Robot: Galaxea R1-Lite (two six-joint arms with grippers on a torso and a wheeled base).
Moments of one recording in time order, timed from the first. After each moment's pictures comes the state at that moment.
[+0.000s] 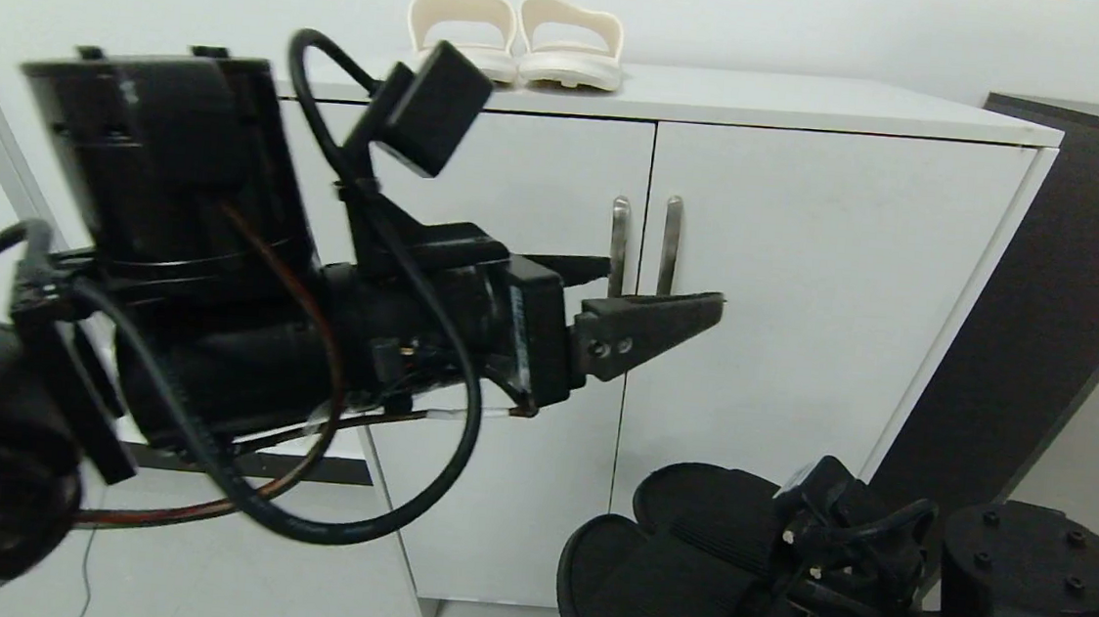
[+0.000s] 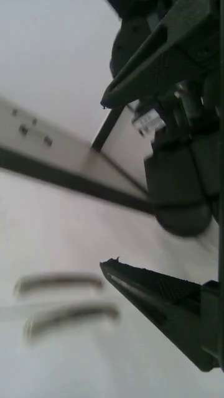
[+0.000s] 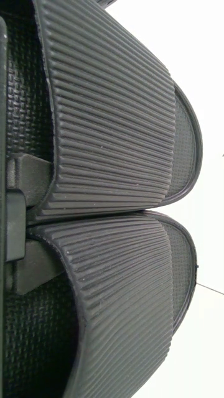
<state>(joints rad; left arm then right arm) -0.75 1.54 -0.96 -0.62 -0.32 -0.18 0.89 1.61 -0.39 -0.92 -0.07 0.04</state>
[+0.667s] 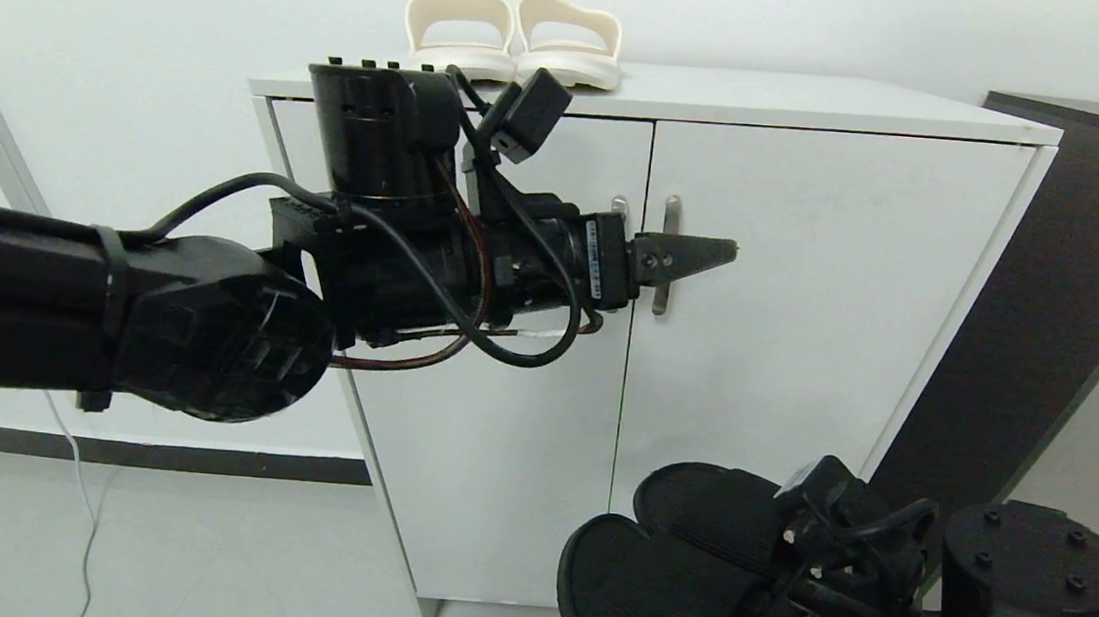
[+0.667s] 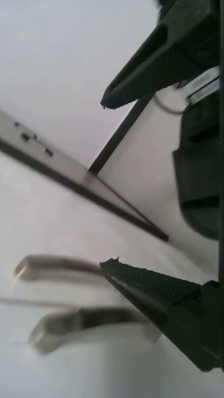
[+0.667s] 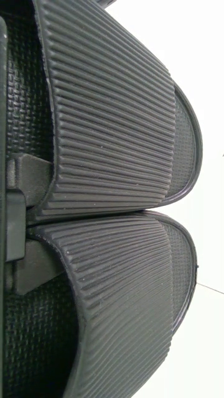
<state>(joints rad) -0.64 1.79 -1.27 -0.53 -0.43 -0.30 0.89 1.61 -0.39 -0.92 -0.08 0.04</state>
